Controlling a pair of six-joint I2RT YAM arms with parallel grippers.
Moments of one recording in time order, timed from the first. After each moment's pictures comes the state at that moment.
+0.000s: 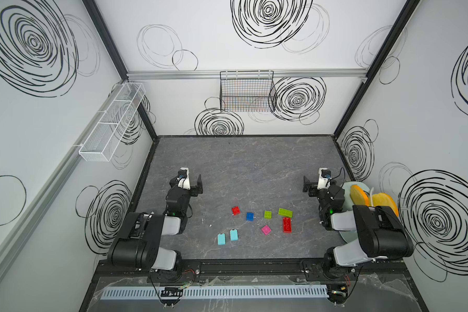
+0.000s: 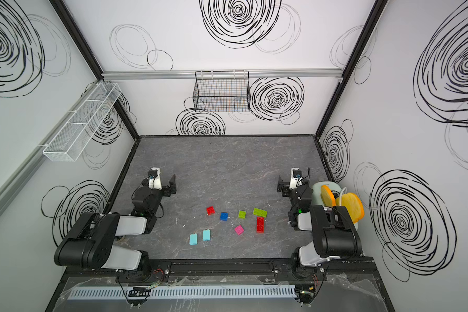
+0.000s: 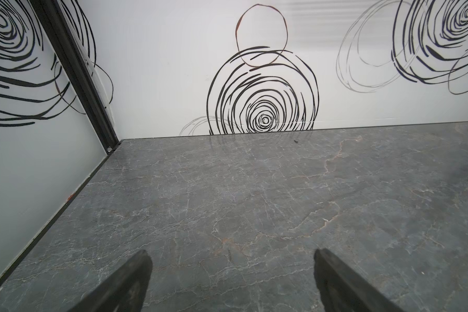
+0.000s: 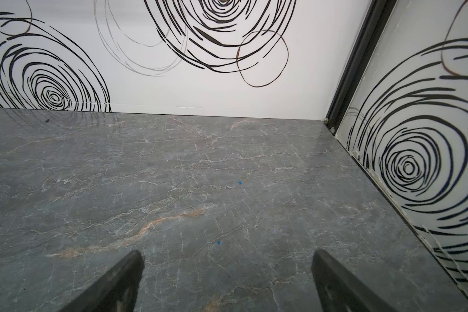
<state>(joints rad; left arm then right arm) -0.05 1.45 0.24 1.07 -0.04 0.00 -0.02 1.50 0.23 1.07 -0.05 -0.01</state>
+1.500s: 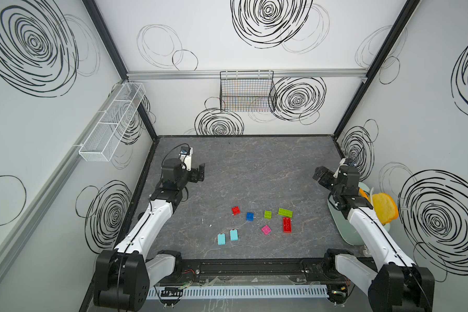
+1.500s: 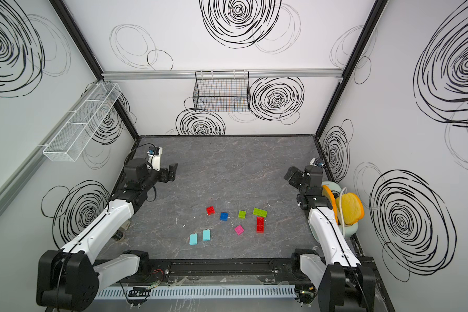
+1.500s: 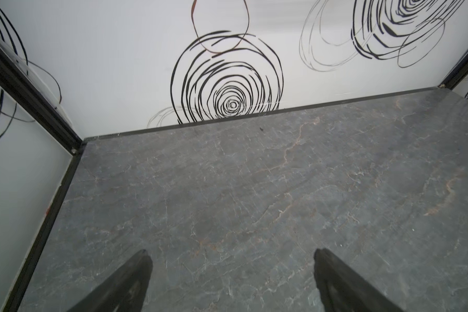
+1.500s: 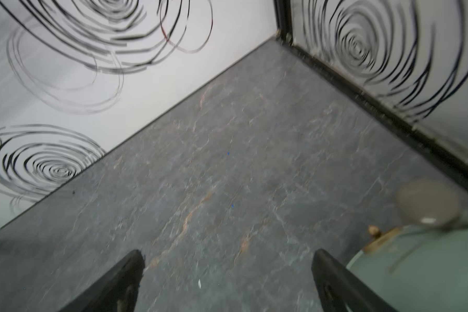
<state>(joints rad) -0.05 1.14 0.74 -0.03 0.11 0.02 -0.02 1.01 0.65 -0.22 -0.01 0.54</state>
